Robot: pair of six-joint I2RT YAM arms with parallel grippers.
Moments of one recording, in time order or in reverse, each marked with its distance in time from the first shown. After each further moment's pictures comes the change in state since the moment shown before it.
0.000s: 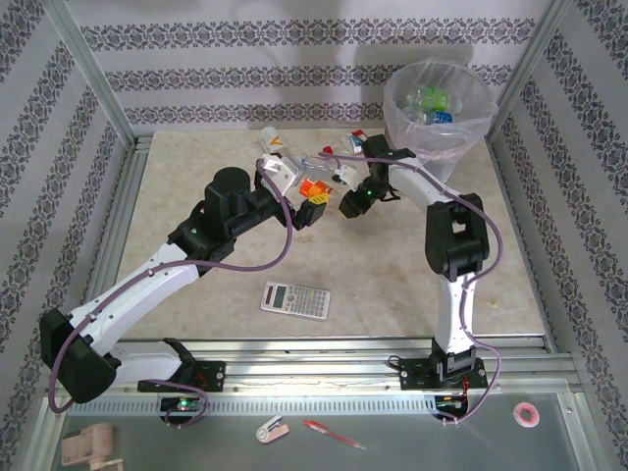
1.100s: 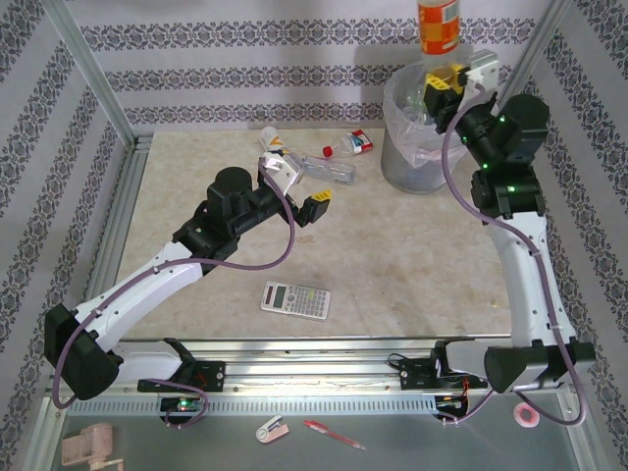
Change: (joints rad) left arm 0.000 0.027 -0.009 0.084 0.010 -0.008; right arm -0.231 -0.818 -0.173 0.812 0.164 0.468
